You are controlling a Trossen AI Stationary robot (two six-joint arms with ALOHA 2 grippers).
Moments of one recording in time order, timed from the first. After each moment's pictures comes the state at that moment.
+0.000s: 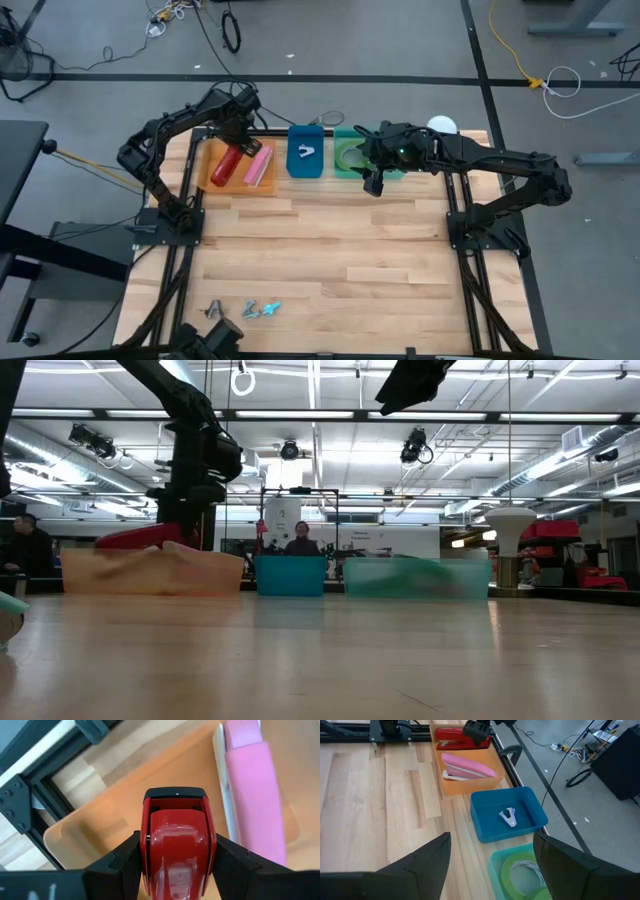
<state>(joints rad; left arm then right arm) 0.92 1.66 1.29 -1.14 -0.15 -0.08 -0.16 1.34 1.37 -0.67 0.20 -0.09</state>
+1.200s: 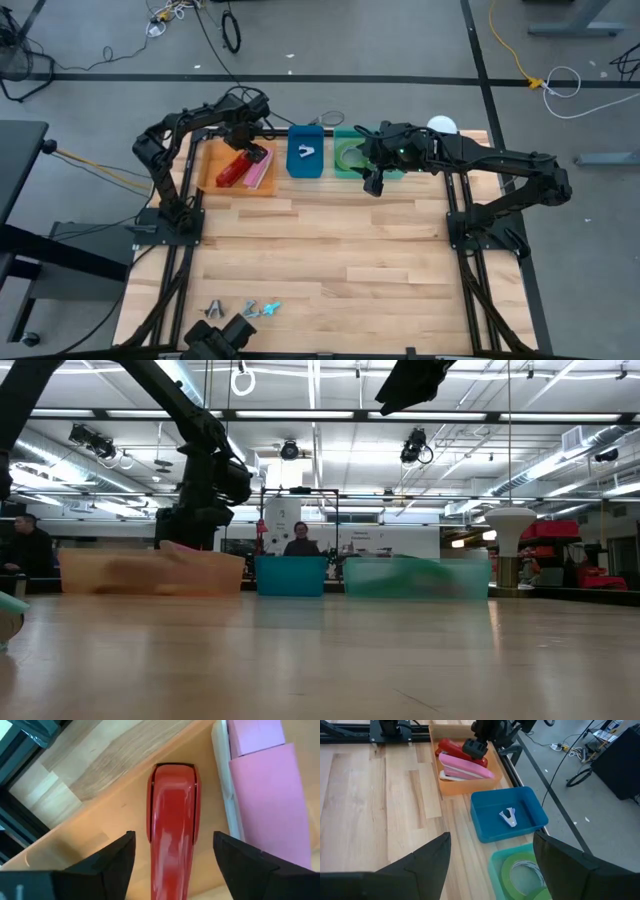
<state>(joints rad) 0.89 1.81 1.29 -1.09 -0.12 -0.04 -0.16 1.34 1.37 -0.67 0.20 -0.09</state>
